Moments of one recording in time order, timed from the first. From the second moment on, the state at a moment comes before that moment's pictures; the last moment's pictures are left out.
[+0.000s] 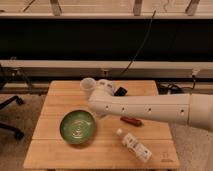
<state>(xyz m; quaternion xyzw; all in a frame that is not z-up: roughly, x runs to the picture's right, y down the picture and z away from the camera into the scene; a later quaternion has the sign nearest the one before) -0.041 0.138 0.761 -0.19 -0.10 -0.19 0.96</state>
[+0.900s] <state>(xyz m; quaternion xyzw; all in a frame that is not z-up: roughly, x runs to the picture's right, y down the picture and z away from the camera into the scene) -0.021 0.156 0.796 -0.24 -0.08 -0.18 0.95</state>
